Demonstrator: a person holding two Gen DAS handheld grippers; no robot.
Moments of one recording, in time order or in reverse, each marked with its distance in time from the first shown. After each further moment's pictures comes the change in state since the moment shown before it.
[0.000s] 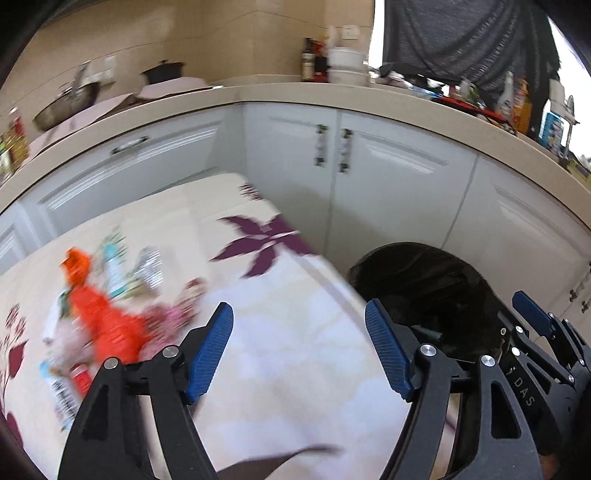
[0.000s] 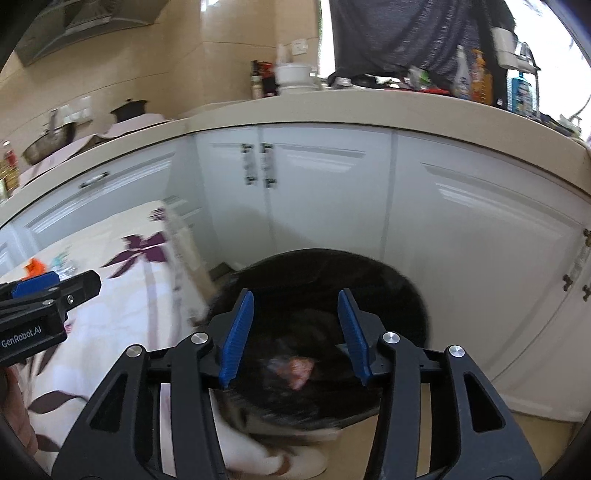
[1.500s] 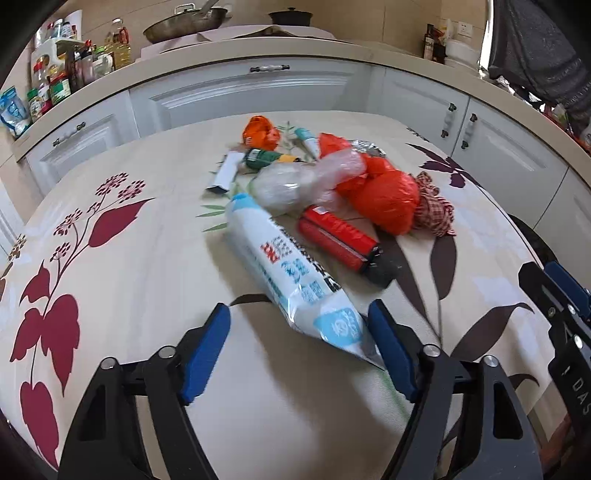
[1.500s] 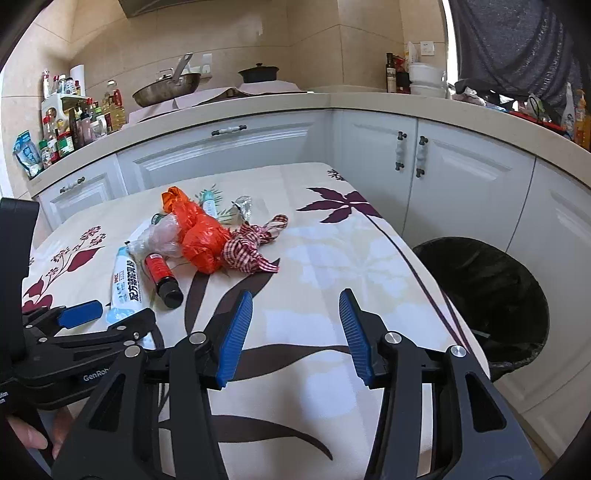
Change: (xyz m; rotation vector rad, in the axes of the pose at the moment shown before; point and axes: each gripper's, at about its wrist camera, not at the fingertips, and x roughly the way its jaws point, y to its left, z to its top) left arm -0.045 0.147 -0.101 -0.219 0.130 0.231; right arm -0.049 0.160 -0.044 -0.200 0.062 0.303
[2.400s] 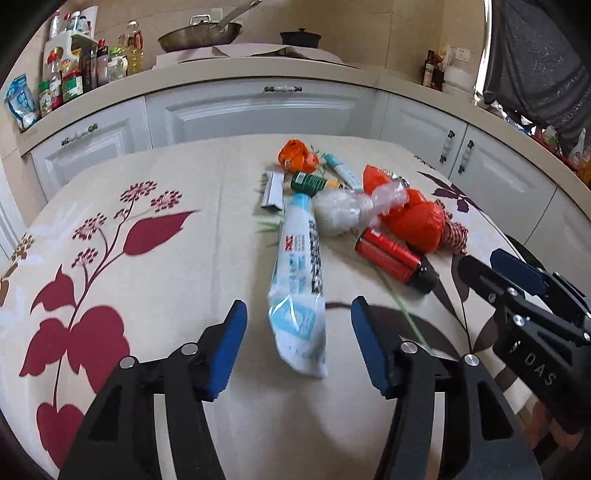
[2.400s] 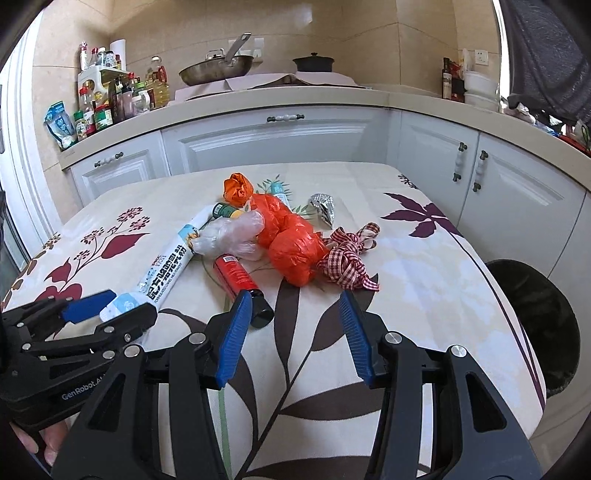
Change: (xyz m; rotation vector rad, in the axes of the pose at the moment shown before) left arm -0.017 0.048 0.001 -0.019 -0.080 -0.060; right arm 0.024 0.066 0.015 -0.099 0.044 0.106
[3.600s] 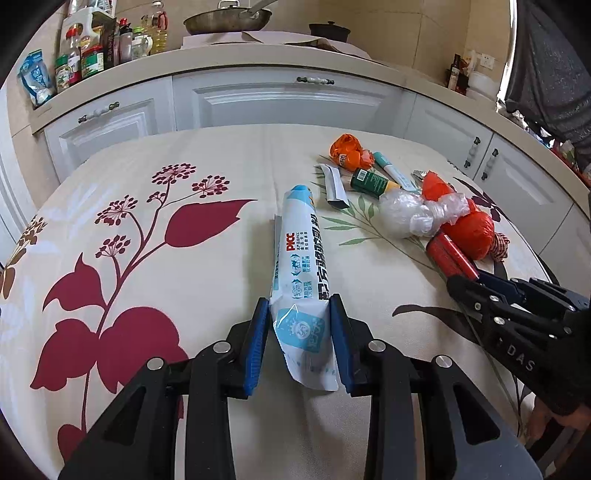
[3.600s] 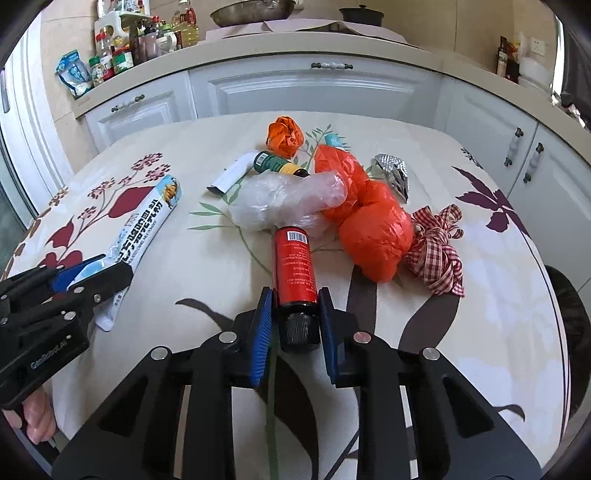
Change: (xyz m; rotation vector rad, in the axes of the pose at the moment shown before) left arm 0.007 0.057 0.001 -0.056 0.032 0.024; right arm 0.047 0.040 0.006 -0.095 0.194 0.094
